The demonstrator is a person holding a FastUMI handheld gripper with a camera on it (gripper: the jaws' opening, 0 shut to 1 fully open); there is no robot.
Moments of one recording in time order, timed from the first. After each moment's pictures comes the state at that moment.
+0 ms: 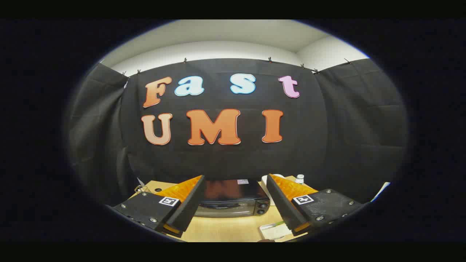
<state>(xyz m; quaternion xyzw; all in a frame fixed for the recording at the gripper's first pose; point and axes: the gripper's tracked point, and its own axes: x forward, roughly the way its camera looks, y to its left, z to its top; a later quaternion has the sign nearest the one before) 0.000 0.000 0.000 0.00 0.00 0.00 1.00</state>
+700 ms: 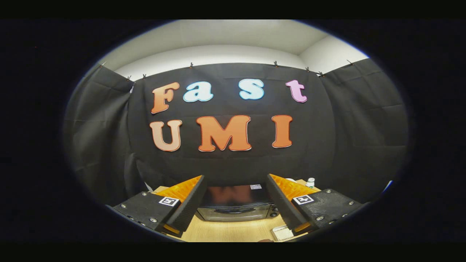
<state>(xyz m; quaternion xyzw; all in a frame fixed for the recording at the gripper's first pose) -0.003 0.031 0.016 0.00 -0.02 0.02 1.00</state>
